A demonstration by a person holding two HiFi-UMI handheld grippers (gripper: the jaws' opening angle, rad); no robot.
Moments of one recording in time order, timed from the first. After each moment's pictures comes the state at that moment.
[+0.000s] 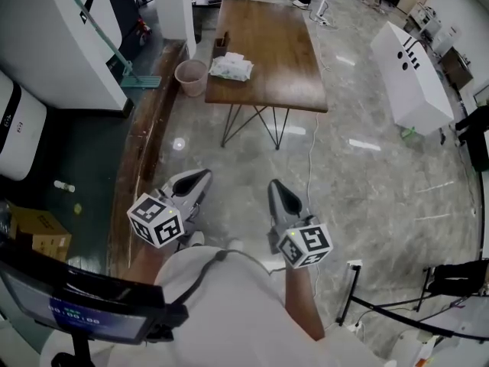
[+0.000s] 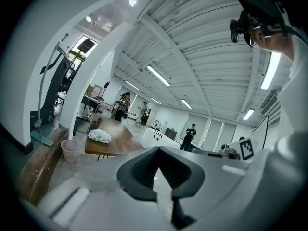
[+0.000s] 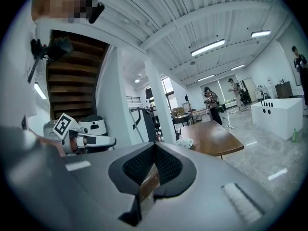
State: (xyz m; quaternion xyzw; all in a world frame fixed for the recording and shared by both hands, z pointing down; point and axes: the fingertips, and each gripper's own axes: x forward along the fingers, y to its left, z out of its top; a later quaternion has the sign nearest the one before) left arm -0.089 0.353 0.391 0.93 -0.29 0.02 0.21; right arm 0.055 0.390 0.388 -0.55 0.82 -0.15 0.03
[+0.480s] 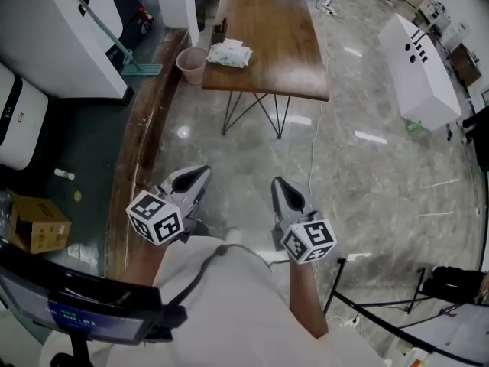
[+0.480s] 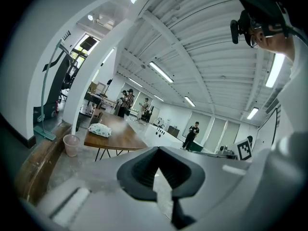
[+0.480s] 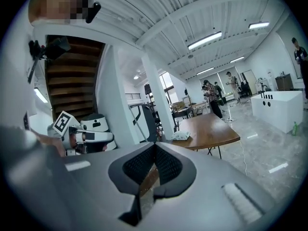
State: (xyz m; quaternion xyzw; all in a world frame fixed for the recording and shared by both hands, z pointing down) left arm -0.057 0.371 0.411 0.93 -0.30 0.03 0.23; right arm 0.095 0.405 0.421 -0.53 0.83 -0.18 0.02
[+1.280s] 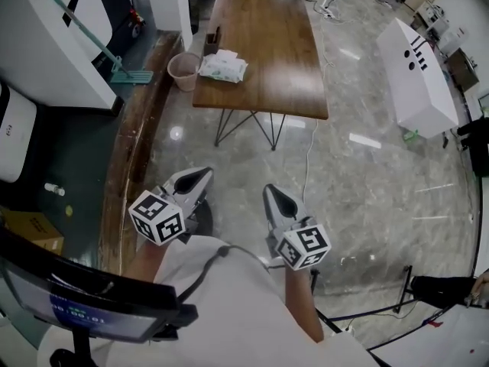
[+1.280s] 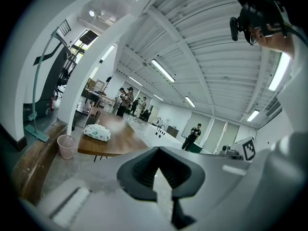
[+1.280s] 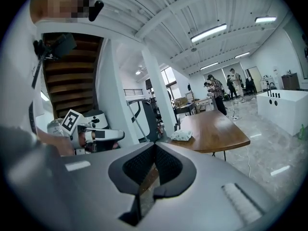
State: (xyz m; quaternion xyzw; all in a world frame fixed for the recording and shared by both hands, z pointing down) left arm -0.034 0.266 0.434 0.93 -0.29 0.03 0.24; right arm 0.093 0.311 0.438 -0.51 0.84 -0.19 -0.01
